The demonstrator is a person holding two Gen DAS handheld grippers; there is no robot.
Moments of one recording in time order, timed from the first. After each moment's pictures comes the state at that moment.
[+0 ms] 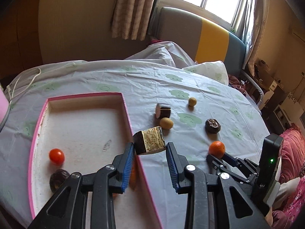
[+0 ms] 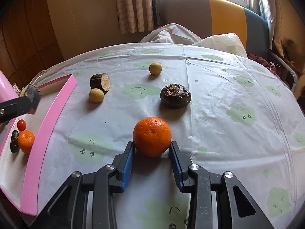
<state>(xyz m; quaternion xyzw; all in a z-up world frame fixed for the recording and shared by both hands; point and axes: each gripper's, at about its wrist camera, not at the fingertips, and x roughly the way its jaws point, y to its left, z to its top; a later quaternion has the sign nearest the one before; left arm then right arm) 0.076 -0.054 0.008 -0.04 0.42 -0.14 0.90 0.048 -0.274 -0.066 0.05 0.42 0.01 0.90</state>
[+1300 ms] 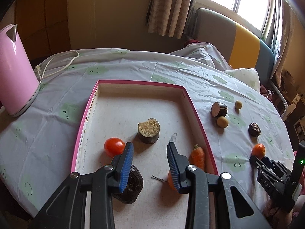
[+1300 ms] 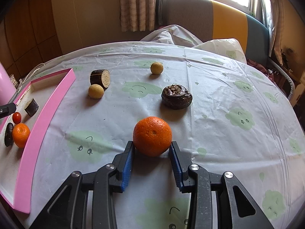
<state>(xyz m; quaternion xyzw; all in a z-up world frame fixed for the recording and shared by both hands) 0.081 0.021 -0.019 -0.05 0.44 -0.04 0.90 0.048 -0.268 -0.067 0.02 0.42 0.00 0.91</state>
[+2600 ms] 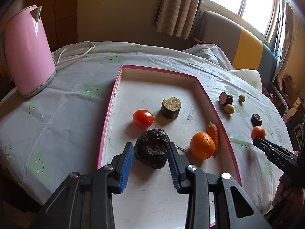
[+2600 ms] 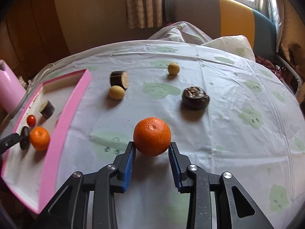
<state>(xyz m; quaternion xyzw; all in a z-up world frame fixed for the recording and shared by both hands) 0.036 0.059 -0.028 -0.07 0.44 -0.02 0.90 0.047 -0.238 -0.042 0.06 0.43 0.06 0.90</state>
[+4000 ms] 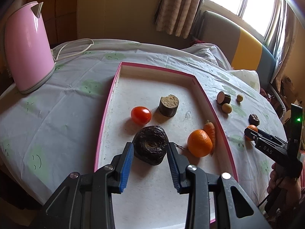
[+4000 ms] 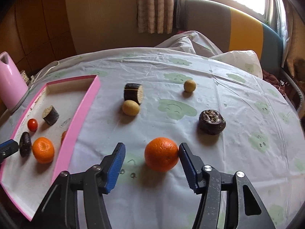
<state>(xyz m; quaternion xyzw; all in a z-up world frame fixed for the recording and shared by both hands) 0.035 0.057 -0.029 -0.08 0.44 -0.03 0.89 0.076 -0.230 -0.048 0.00 0.43 0.03 0.90</state>
